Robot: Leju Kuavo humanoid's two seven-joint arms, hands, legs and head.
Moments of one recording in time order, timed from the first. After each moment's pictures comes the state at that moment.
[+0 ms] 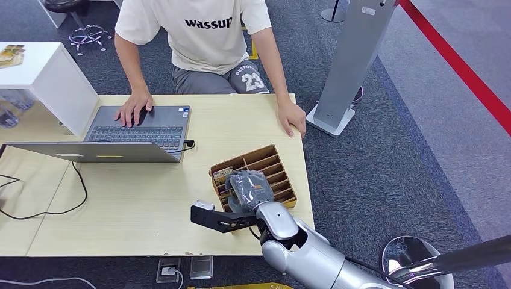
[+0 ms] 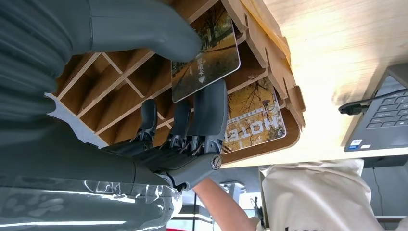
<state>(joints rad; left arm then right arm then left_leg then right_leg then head) -0.10 0.11 -1.11 -0.21 1.16 0.18 -0.31 -0.53 -0.01 0.87 -1.17 0.82 -0.08 0.45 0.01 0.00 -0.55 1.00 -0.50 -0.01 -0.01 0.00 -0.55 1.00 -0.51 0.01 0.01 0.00</state>
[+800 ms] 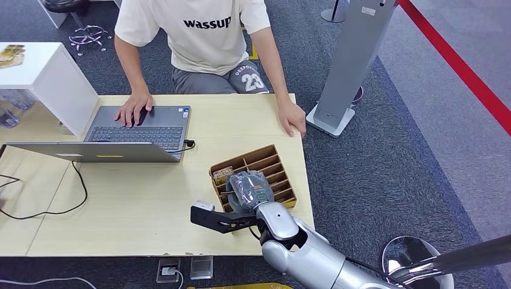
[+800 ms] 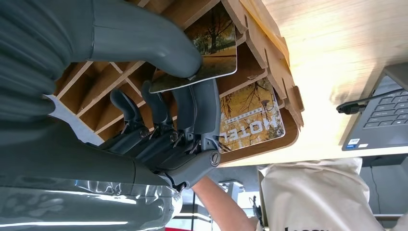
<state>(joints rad) -0.10 0.11 -1.11 -0.21 1.16 0.18 -0.31 -0.52 -0.01 0.86 -1.17 0.82 -0.08 0.45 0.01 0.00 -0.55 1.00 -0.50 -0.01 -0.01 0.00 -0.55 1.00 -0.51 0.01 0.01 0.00</state>
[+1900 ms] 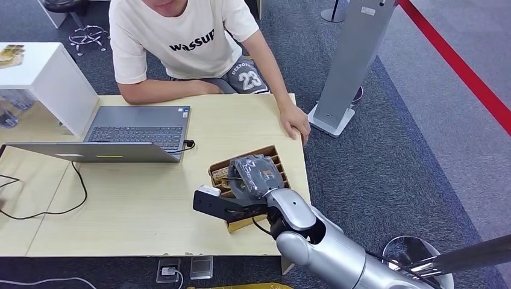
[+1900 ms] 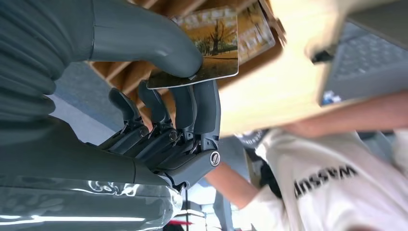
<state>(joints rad) -0.10 0.12 -1.11 -0.21 1.18 0.18 -0.31 -0.56 -0.12 0.82 -1.47 0.72 0.03 0.52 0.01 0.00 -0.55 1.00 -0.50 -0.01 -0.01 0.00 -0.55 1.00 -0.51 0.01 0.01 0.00</state>
